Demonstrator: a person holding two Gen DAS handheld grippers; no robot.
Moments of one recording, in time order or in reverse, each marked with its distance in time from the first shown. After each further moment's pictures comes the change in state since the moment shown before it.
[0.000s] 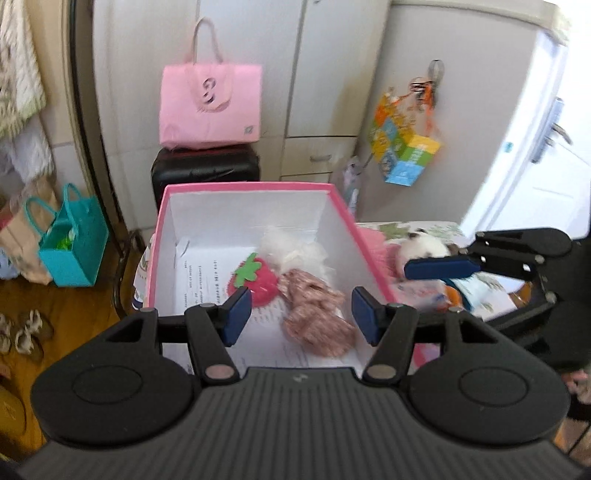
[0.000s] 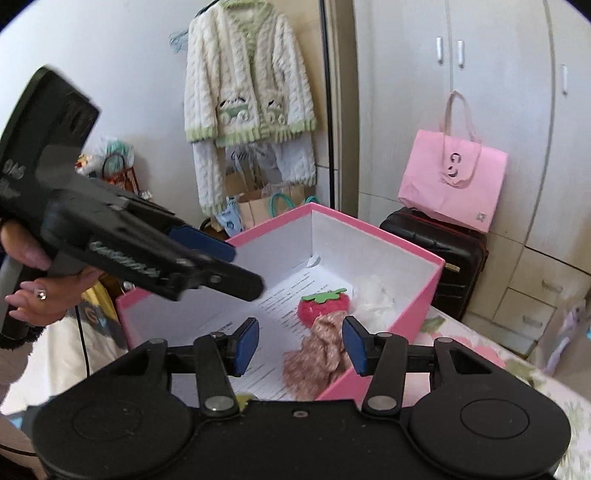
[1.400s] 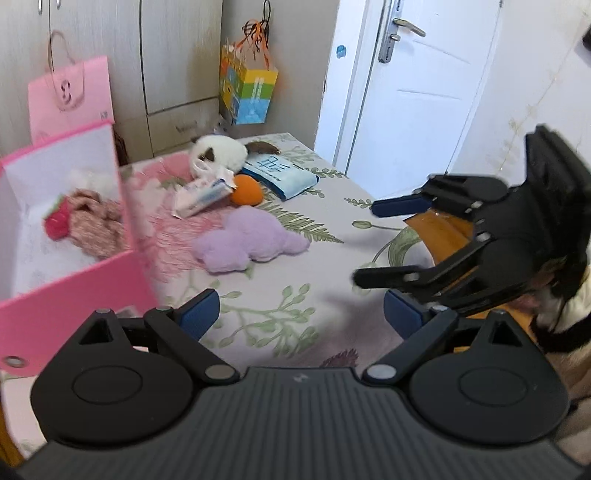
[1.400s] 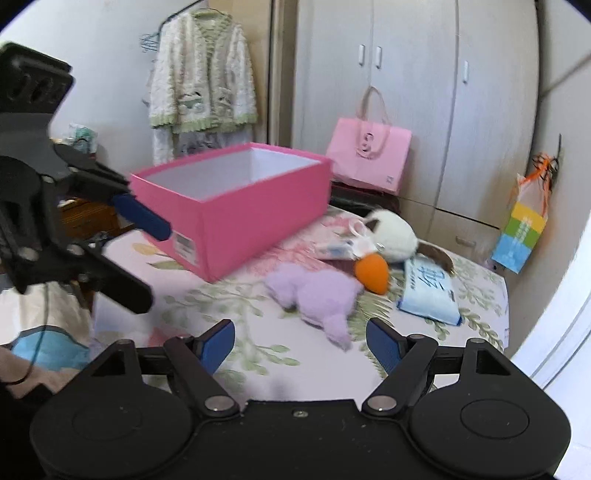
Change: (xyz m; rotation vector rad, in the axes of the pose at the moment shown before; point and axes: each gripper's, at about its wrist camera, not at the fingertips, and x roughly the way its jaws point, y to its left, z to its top) left arm -0.013 -0.176 -0.117 0.238 0.097 -0.253; right arm -0.139 -0.009 -0.188 0.016 -0.032 -0.229
